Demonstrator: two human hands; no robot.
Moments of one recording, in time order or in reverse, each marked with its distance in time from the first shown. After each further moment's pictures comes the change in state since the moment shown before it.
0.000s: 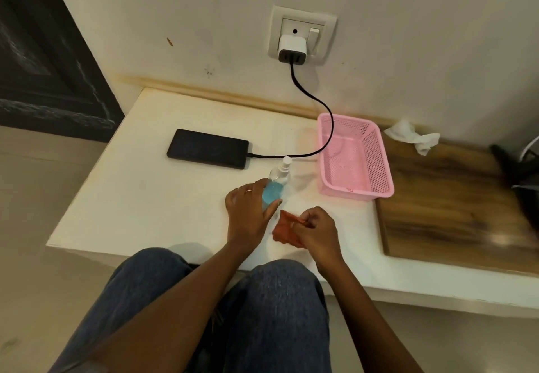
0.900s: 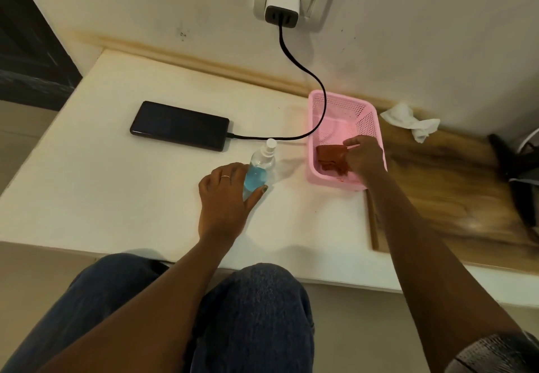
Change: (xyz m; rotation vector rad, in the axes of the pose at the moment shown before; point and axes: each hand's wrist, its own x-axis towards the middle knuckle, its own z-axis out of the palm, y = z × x) left_hand 0.001 -0.006 0.009 0.200 0.093 0.101; right_hand 0.150 -0.032 -0.087 -0.297 0.243 -0.029
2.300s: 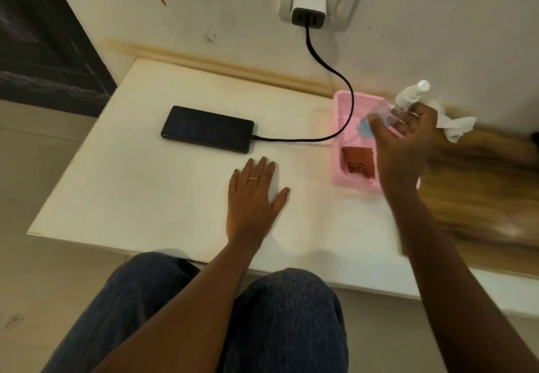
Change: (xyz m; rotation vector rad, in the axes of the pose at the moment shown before) left_hand 0.000 -0.001 0.000 0.041 -0.126 -0.004; right_hand -0.055 -0.040 -0.008 0.479 0.402 -0.372
